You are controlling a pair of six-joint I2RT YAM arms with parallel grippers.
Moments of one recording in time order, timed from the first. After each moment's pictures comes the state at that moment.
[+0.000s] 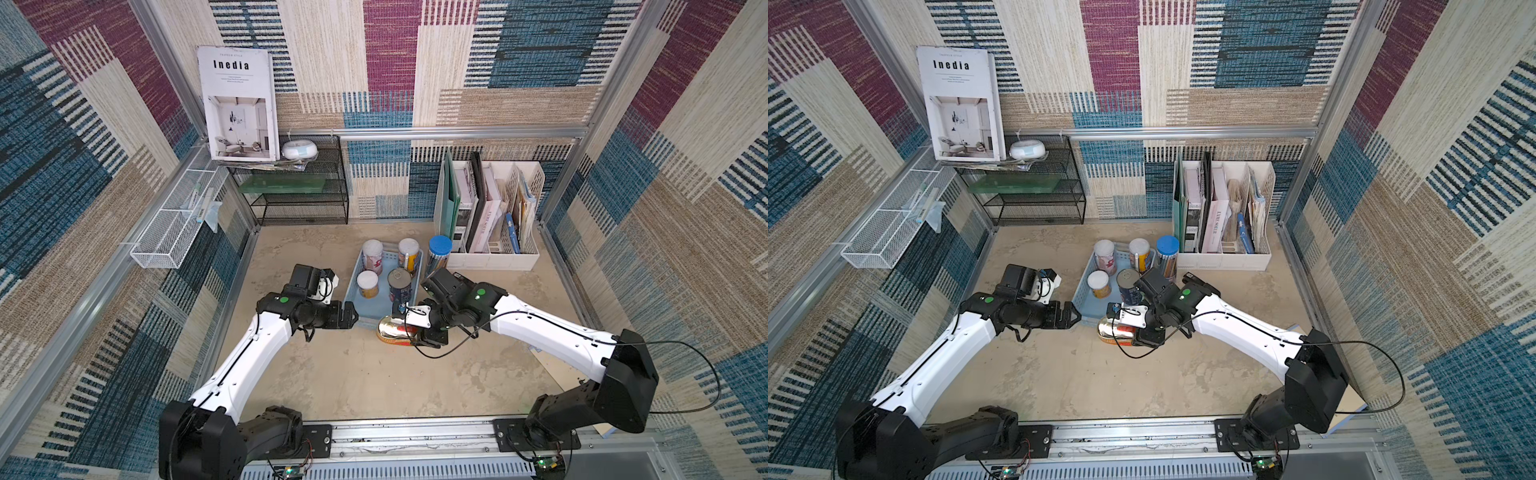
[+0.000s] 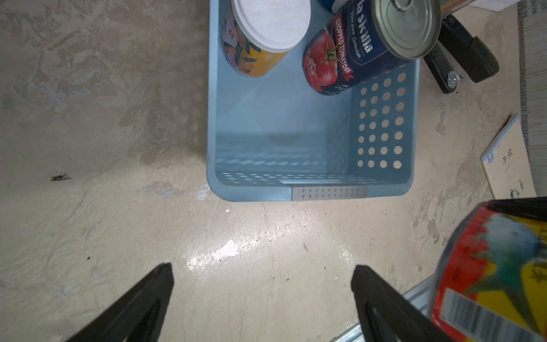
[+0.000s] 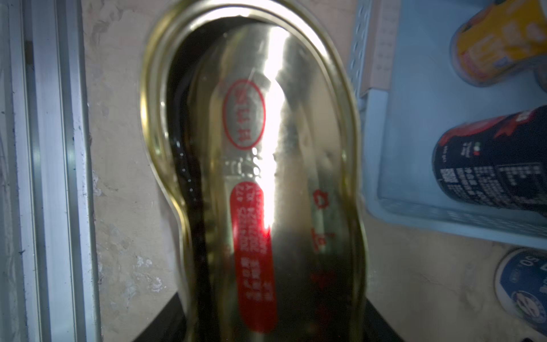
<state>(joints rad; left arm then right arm) -0.24 1.20 0.95 -0.83 0.32 -0.20 0.86 1.46 1.05 -0.69 -0.24 -0.64</state>
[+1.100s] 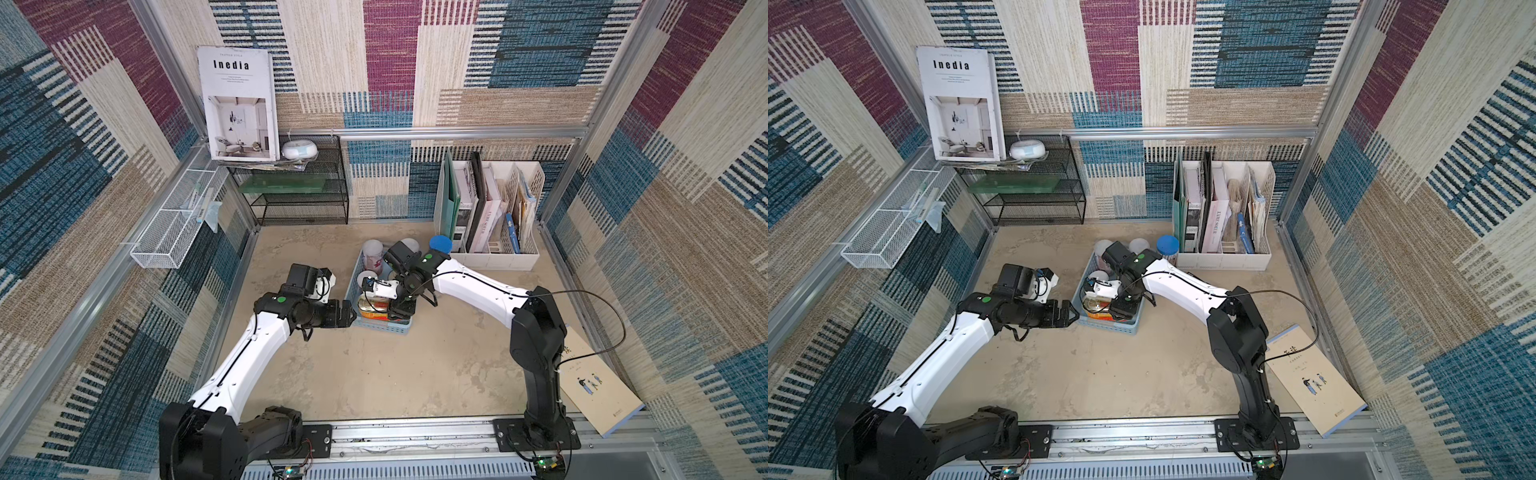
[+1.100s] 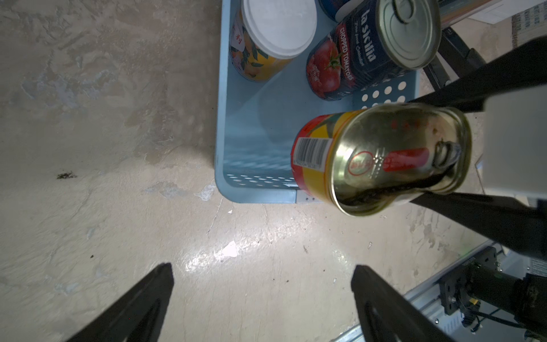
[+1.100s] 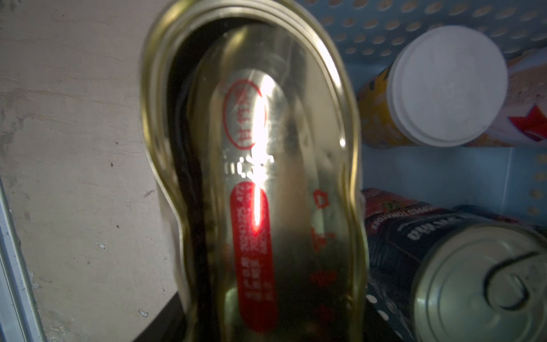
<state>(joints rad) -0.20 1.20 0.95 -0.83 0.34 -0.20 0.82 2.01 1.75 -0.95 -0.19 -0.60</state>
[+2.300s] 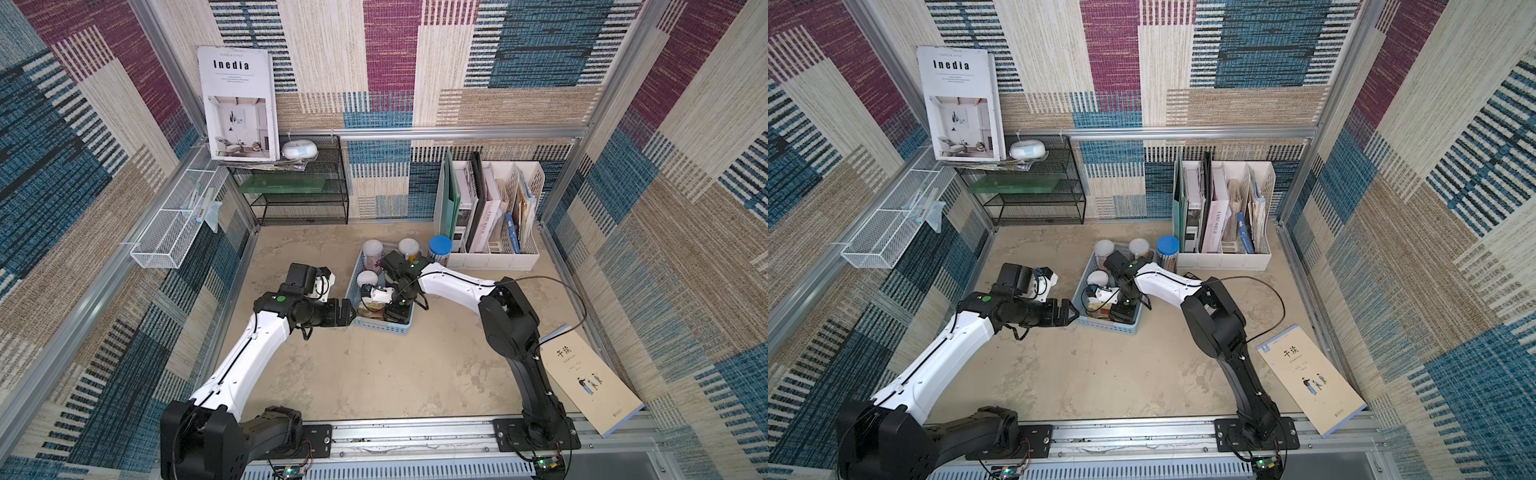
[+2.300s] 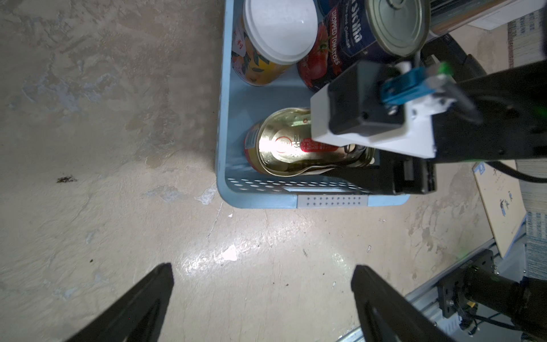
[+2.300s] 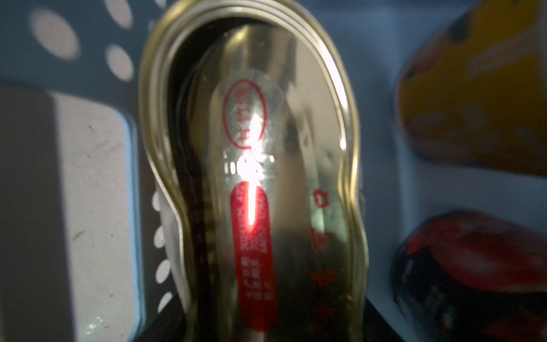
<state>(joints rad) -0.19 1.21 0.95 -0.82 0.35 -0.20 0.78 2.21 1.75 -0.88 -0.26 -0.60</state>
